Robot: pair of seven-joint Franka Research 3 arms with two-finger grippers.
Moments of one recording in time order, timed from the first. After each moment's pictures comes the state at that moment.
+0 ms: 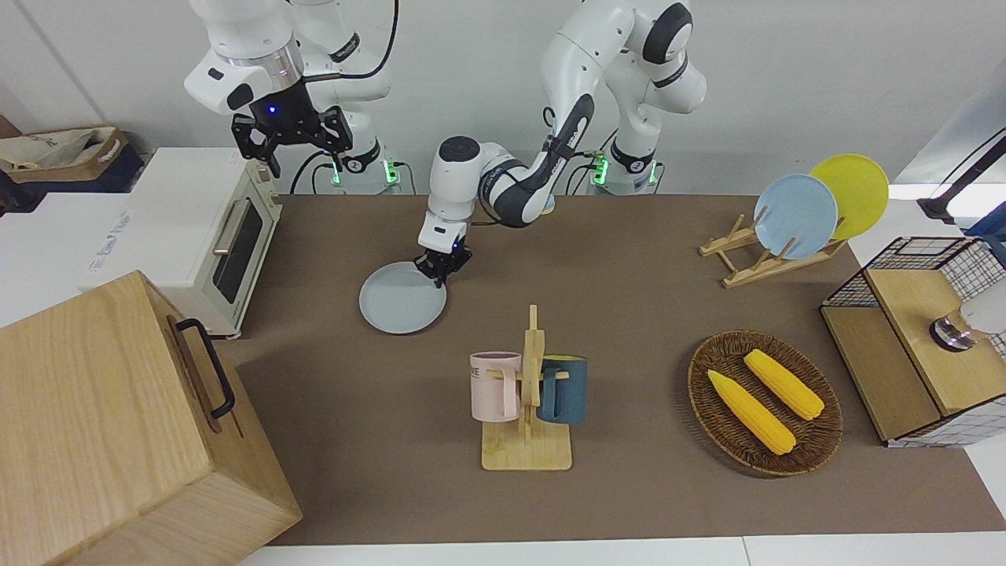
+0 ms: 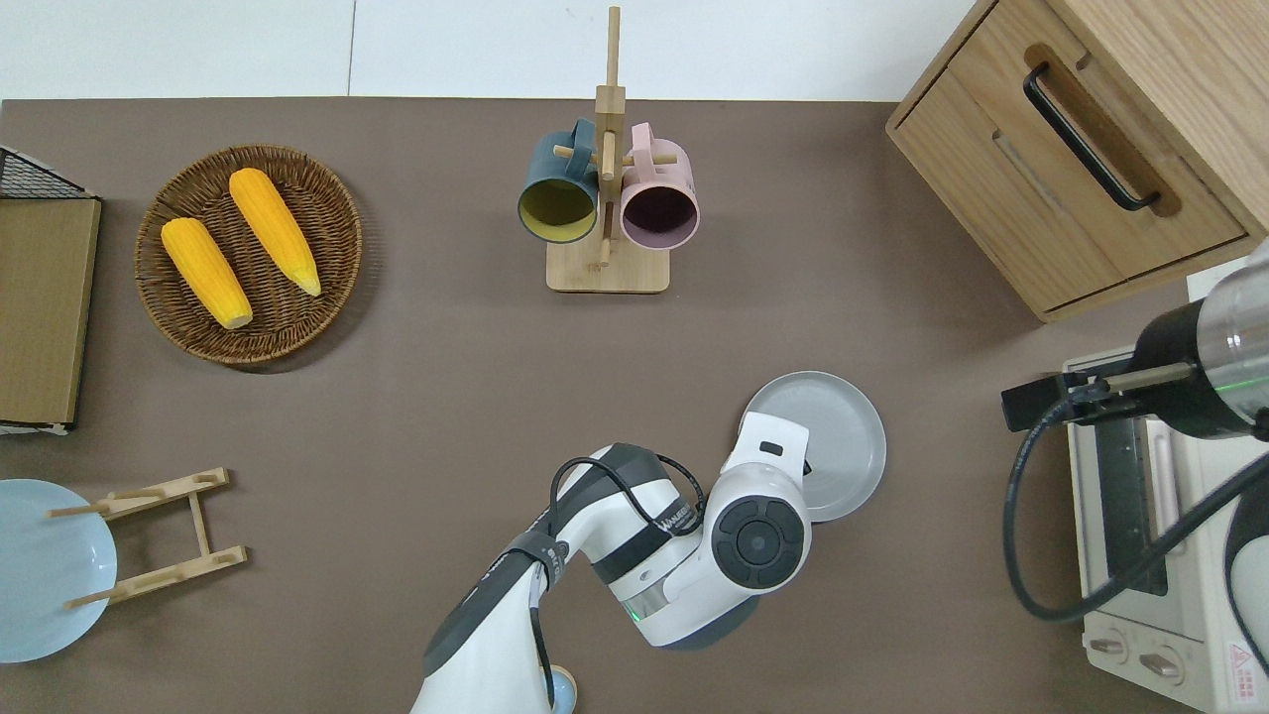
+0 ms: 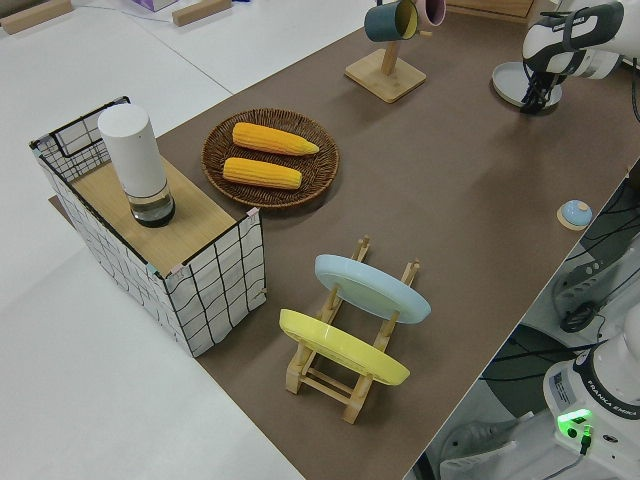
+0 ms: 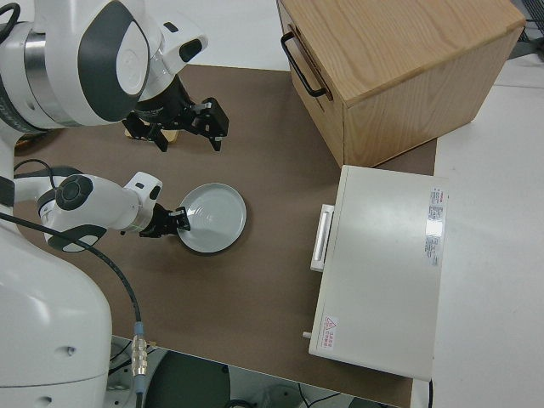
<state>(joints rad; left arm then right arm) -0.61 0.50 -0.30 -1.84 0.18 2.53 -1.44 0.02 -0.01 0.12 -1.48 0.00 1.39 0.03</state>
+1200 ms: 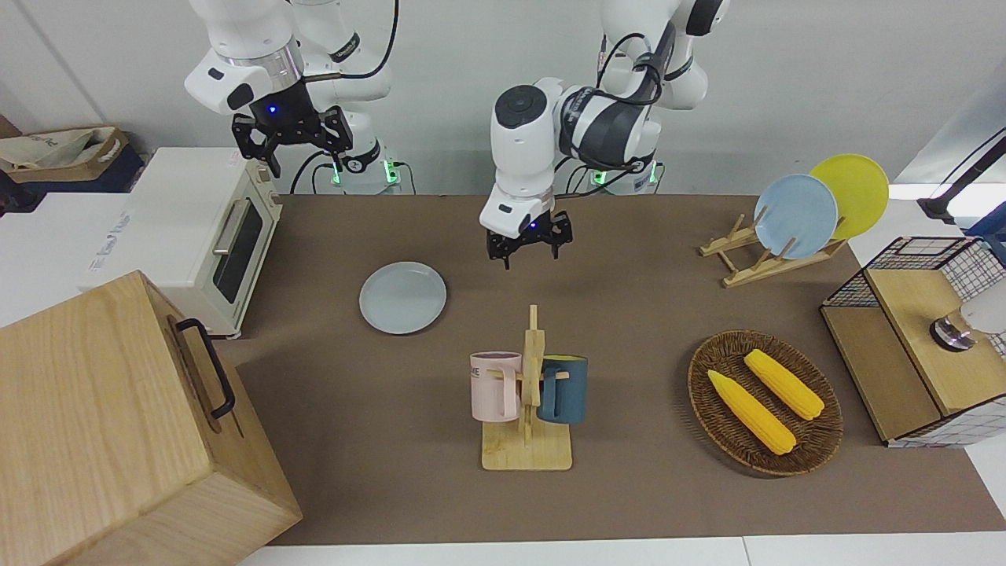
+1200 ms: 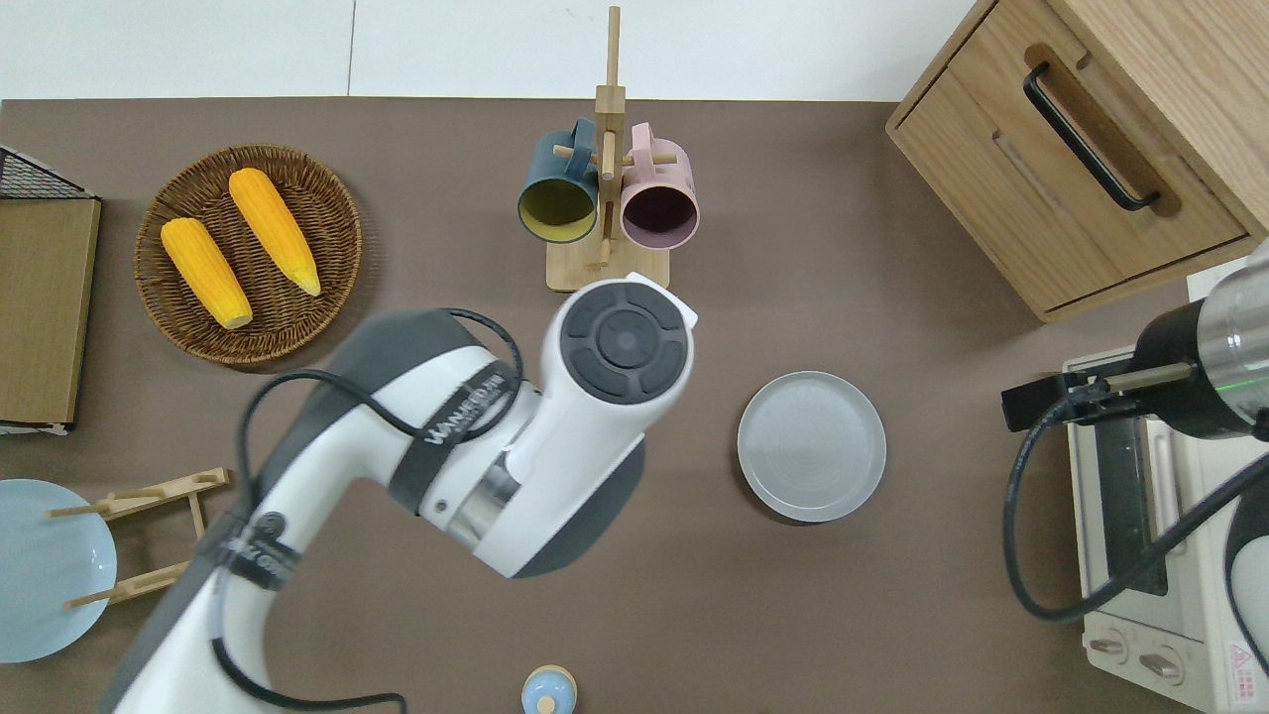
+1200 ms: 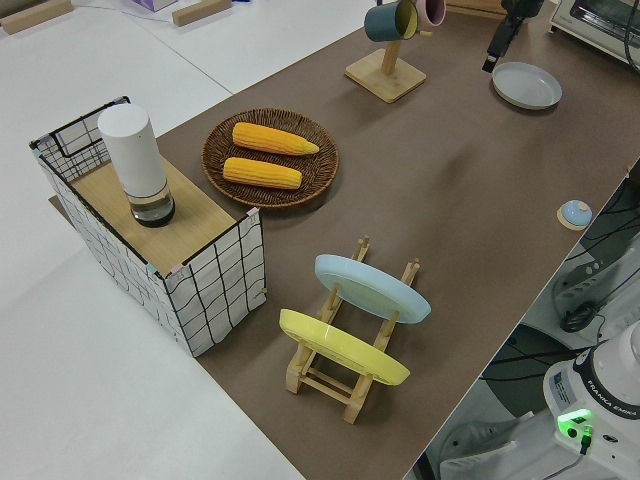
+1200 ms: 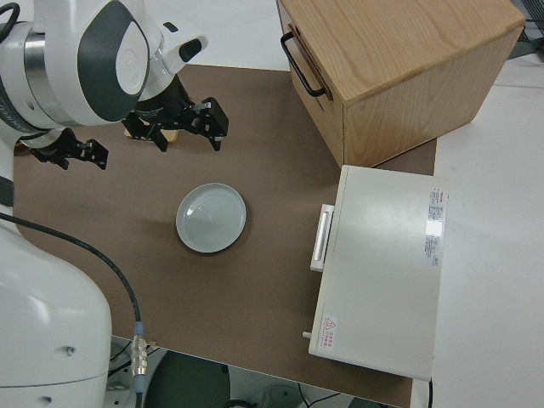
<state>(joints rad) -0.37 0.28 -0.28 -1.58 0.15 1.78 -0.80 0.02 -0.01 0.12 -1.48 0.00 1.39 0.03</state>
